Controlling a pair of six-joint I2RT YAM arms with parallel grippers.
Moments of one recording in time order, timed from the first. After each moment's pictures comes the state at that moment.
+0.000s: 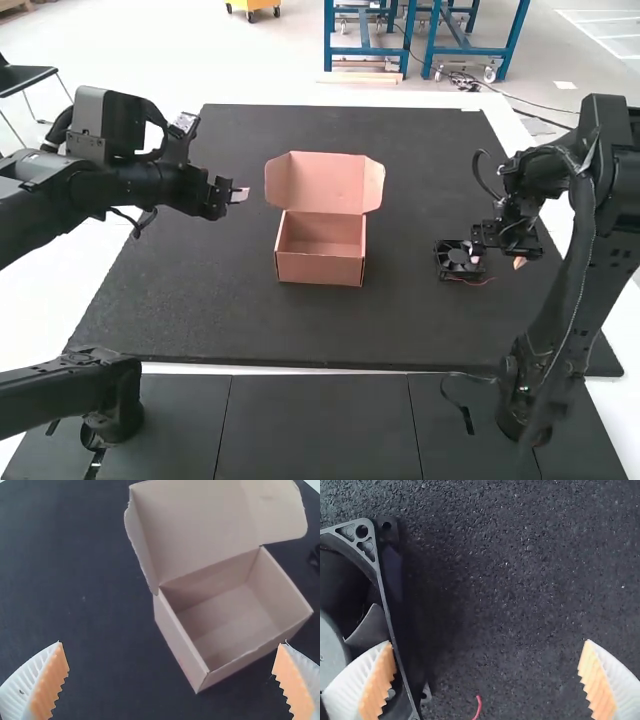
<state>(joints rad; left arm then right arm) -0.28 0.85 0.83 -0.53 0.21 0.09 -0.15 1.83 1.05 -0.64 0.05 -0.10</state>
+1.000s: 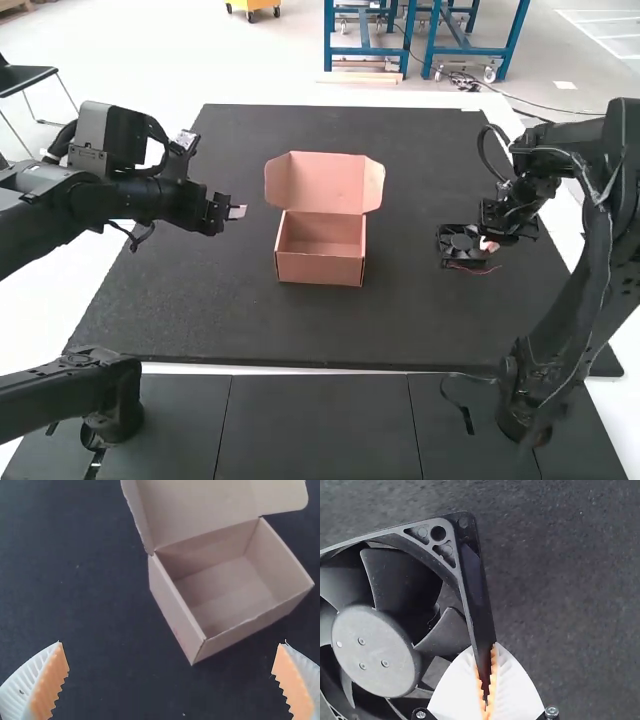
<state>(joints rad) -0.28 0.81 0.77 -0.58 0.21 0.09 -0.13 1.60 1.08 -0.88 -0.15 0.02</state>
